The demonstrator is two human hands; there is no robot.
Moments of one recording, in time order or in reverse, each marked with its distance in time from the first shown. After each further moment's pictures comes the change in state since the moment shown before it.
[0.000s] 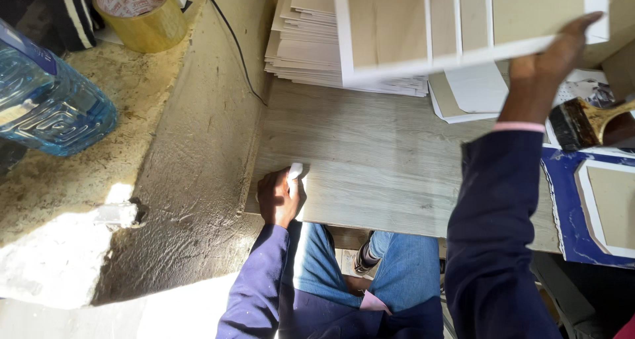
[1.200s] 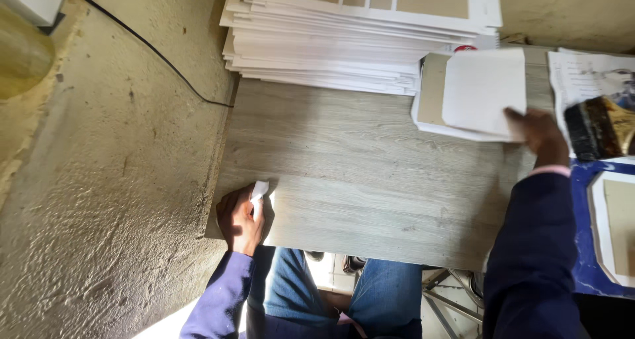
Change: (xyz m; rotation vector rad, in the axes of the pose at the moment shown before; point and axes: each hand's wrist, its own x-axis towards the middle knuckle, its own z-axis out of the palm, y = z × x) left_hand 0.004 0.006 0.009 0.172 -0.052 -0.022; right_hand 0.167 0.062 -0.281 -1.698 -0.371 0.316
